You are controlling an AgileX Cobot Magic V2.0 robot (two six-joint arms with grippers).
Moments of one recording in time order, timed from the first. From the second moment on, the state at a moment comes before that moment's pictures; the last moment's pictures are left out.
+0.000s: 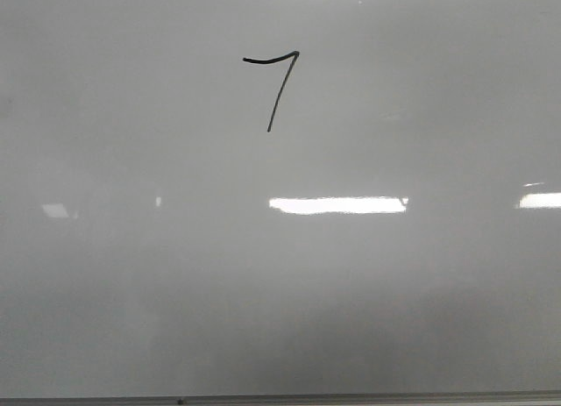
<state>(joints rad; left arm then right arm) -0.01 1.21 -0.73 0.11 0.16 -0.06 0.41 0.96 -1.08 0.19 1.13 -0.52</state>
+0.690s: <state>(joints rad) -0.01 1.46 -0.73 0.08 0.06 -0.06 0.41 0.96 -1.08 0.19 1.13 -0.52</state>
